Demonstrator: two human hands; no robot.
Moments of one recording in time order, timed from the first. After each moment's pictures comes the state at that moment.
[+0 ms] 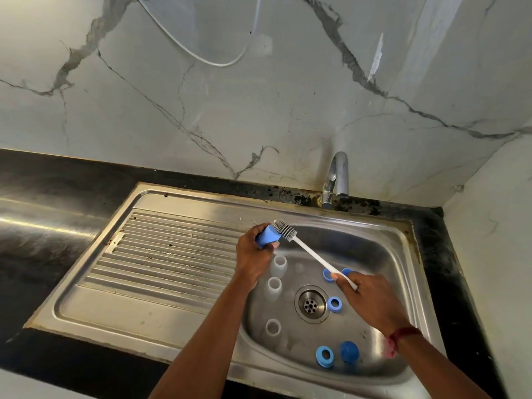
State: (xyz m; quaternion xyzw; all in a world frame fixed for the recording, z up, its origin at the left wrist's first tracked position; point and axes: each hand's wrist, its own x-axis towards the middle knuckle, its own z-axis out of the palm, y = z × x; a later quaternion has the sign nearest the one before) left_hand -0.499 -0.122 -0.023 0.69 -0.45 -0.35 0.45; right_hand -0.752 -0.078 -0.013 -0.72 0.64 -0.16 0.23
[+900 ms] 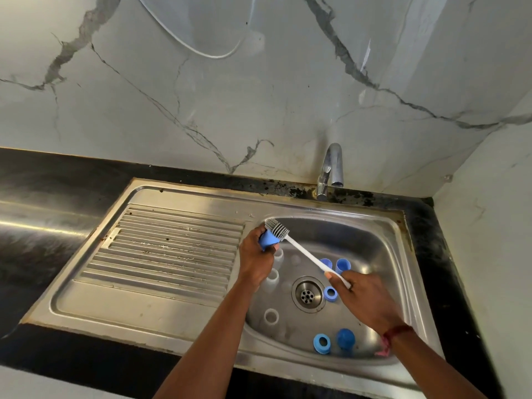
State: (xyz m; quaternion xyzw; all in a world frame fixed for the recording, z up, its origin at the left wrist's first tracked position) left_hand -0.509 -0.099 -0.034 0.69 -0.48 -0.32 0.43; right_hand -0.747 -0.050 -0.017 -0.72 0.63 -0.17 0.23
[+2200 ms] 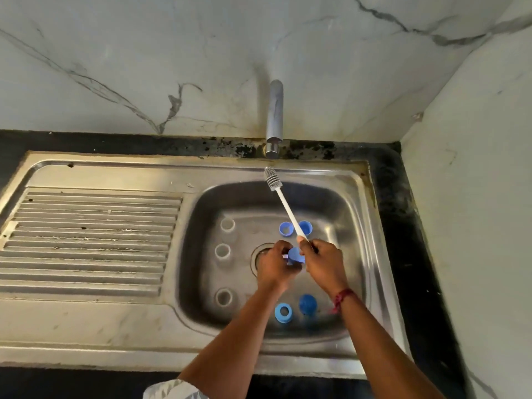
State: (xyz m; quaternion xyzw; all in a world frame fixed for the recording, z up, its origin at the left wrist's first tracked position) left_hand -0.661 -0.092 -0.143 0.70 -0.52 -0.44 0.21; right_hand -0.772 -0.089 -0.101 -0.47 0.74 -0.27 0.40
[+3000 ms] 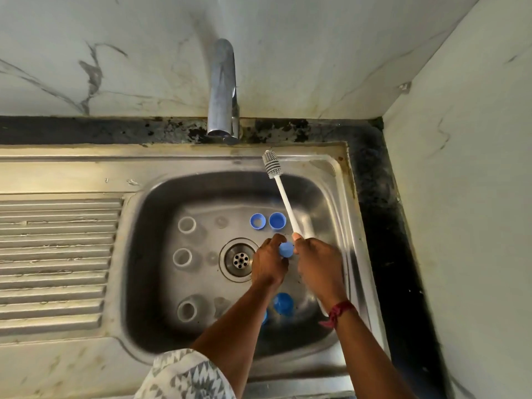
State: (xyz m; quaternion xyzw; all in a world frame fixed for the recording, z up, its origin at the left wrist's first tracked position) left_hand -0.717 -0.119 -0.221 0.68 -0.59 -0.42 0.15; right_hand -0.813 -0.094 -0.121 -0.39 0.75 -0.32 0.43
